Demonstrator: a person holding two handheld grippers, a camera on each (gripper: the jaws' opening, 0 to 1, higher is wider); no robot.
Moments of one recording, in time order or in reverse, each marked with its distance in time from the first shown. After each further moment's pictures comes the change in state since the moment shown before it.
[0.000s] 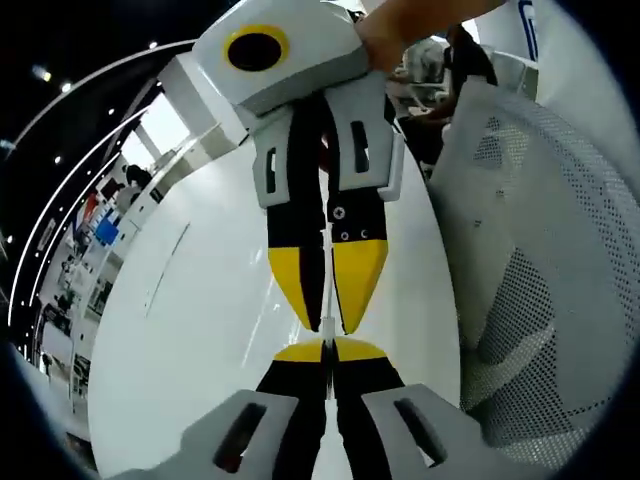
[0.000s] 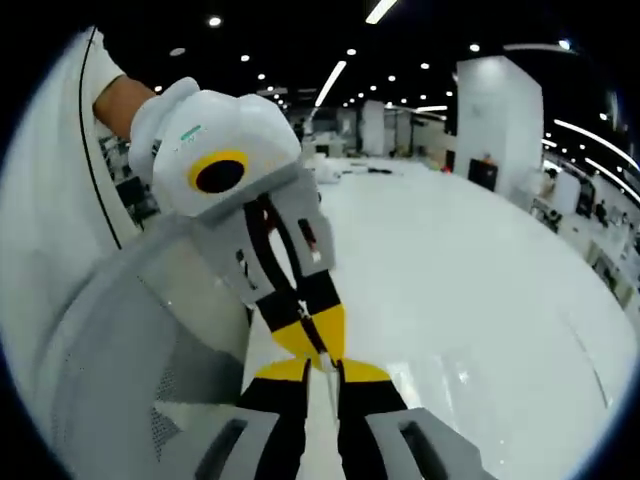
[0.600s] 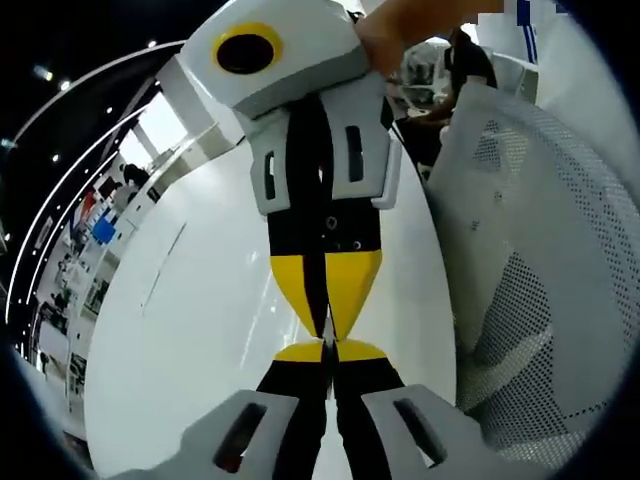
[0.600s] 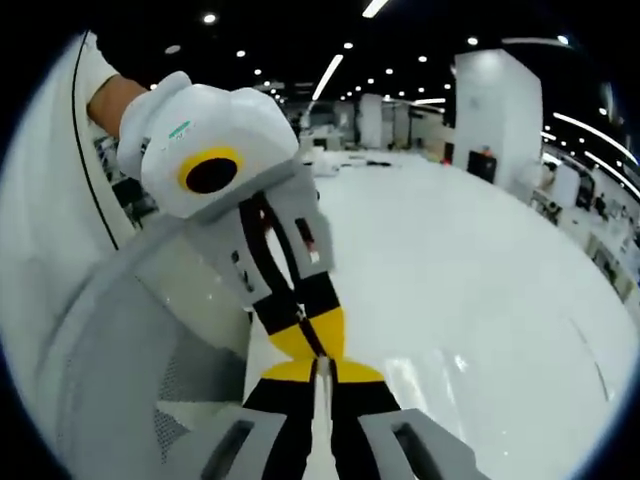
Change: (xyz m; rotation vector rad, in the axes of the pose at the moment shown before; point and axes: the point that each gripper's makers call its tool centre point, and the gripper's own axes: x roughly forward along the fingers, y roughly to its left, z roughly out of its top) left arm 0.002 -0.003 0.002 -0.027 -0.003 -0.015; right arm 0.001 0.001 -0.002 0.026 0.033 -0.002
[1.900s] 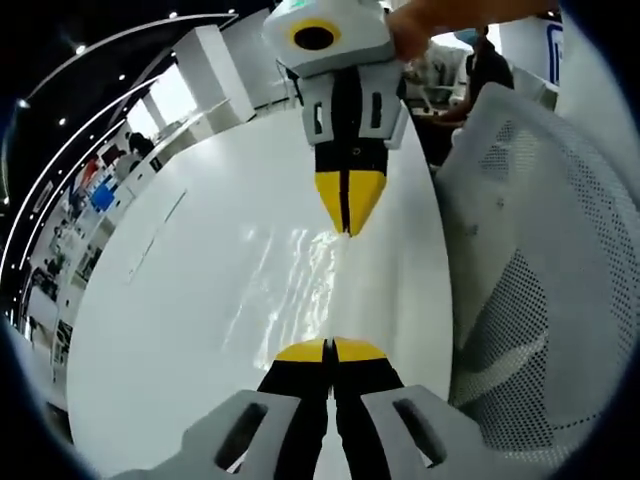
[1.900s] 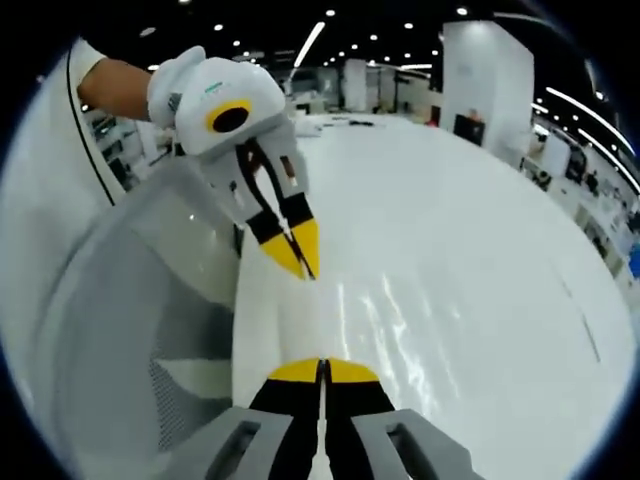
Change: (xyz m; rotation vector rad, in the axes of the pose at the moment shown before) left arm 0.006 -0.003 -0.022 -0.090 0.066 -0.020; right arm -0.033 -0.013 -0.059 0.053 0.158 -0.044
